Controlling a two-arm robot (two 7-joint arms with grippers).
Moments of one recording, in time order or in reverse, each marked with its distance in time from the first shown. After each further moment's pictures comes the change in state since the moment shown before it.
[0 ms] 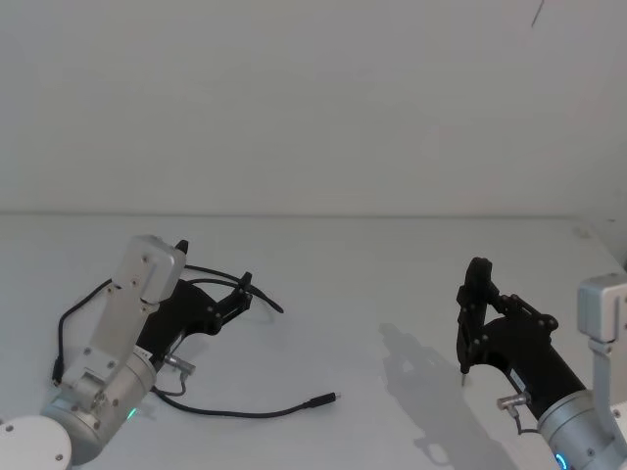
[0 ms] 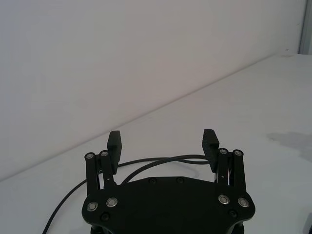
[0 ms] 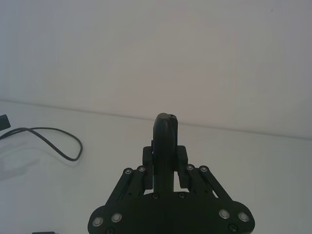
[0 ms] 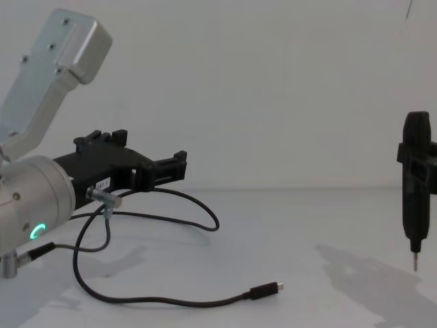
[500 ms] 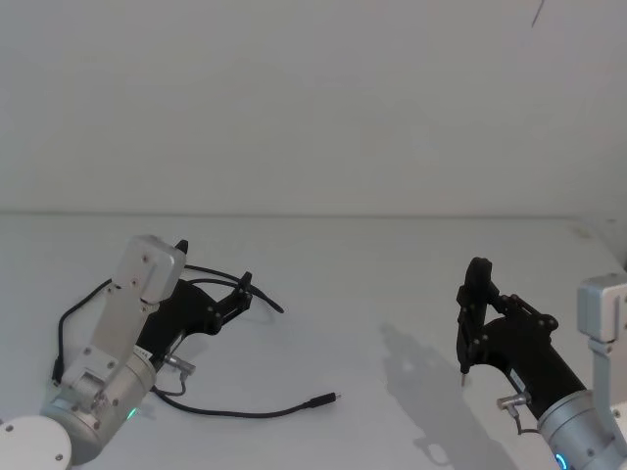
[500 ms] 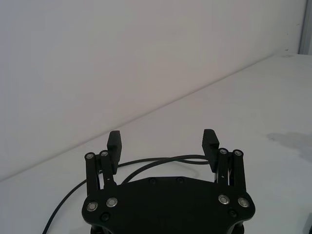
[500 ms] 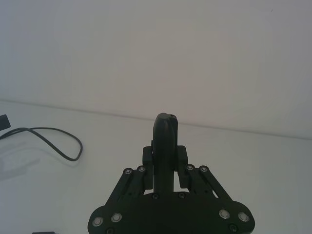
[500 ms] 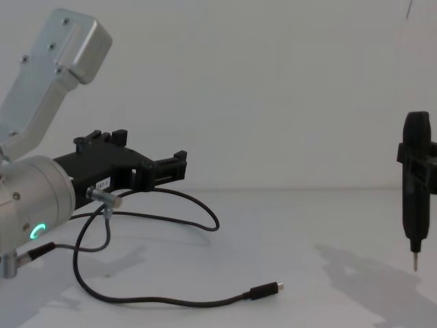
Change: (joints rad) left arm 0.000 0.000 0.000 0.000 0.000 -0.001 0.000; right arm 0.000 0.000 0.000 0.000 0.000 0.000 0.000
